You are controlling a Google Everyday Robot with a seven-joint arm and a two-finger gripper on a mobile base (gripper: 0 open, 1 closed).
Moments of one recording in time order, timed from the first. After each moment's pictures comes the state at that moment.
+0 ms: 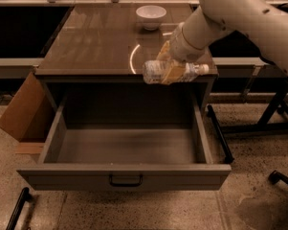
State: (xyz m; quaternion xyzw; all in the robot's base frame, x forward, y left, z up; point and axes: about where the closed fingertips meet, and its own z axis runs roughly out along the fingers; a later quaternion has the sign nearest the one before) arm 0.650 -0.079 0.860 -0.73 0.61 0.00 0.29
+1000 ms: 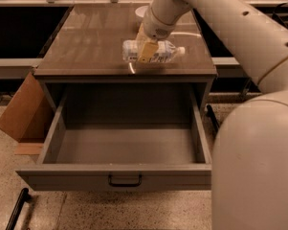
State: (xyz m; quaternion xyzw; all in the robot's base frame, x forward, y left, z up) arm 0.731 -0.012 0.882 -0.72 0.64 0.01 0.28
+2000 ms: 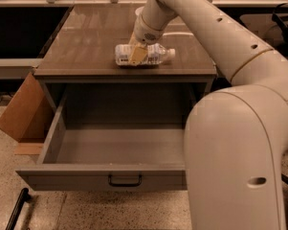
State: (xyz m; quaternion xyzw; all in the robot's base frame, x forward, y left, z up) arm 0.753 0.016 0.847 -0.70 0.66 0.06 0.25
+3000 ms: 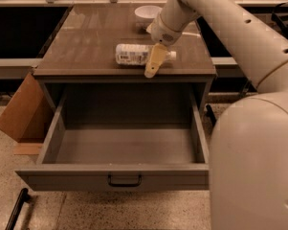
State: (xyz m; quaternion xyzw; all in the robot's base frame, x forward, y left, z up) arm 0.738 -0.028 0.854 -0.68 0.68 0.07 0.27
